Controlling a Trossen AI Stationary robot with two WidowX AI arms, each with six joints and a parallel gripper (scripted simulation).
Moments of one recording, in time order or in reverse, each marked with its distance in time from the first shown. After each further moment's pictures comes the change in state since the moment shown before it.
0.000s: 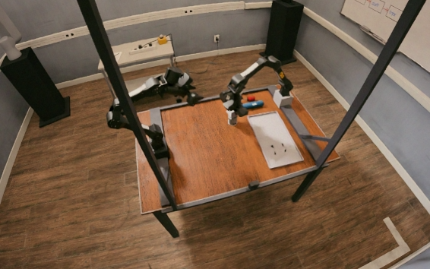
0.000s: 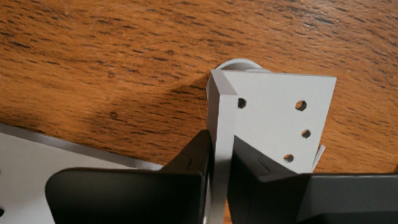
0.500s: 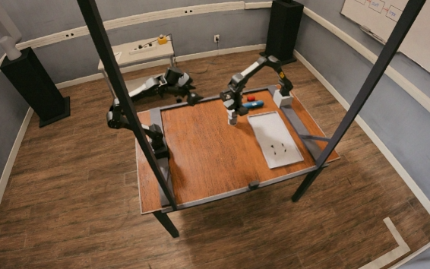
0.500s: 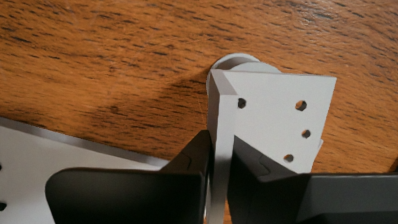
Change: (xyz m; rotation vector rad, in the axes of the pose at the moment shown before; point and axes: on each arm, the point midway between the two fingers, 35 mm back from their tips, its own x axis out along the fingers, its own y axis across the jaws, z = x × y) left arm 0.000 0.000 0.000 0.000 0.000 0.000; right arm -0.005 0.000 -0.003 0.000 0.013 -0.001
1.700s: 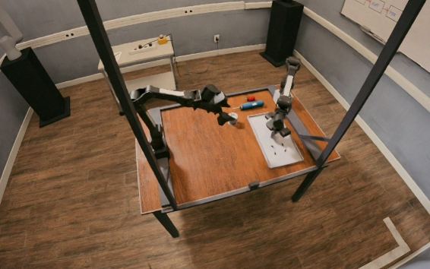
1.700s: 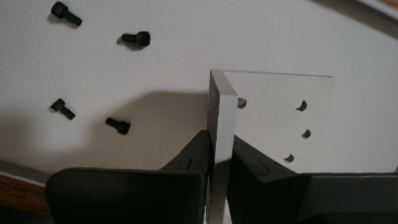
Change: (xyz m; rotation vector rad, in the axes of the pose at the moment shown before) left arm 0.146 -0.134 -0.010 0.179 0.004 -0.284; right arm 0.052 0.212 -0.158 -0.010 -0.004 -0.001
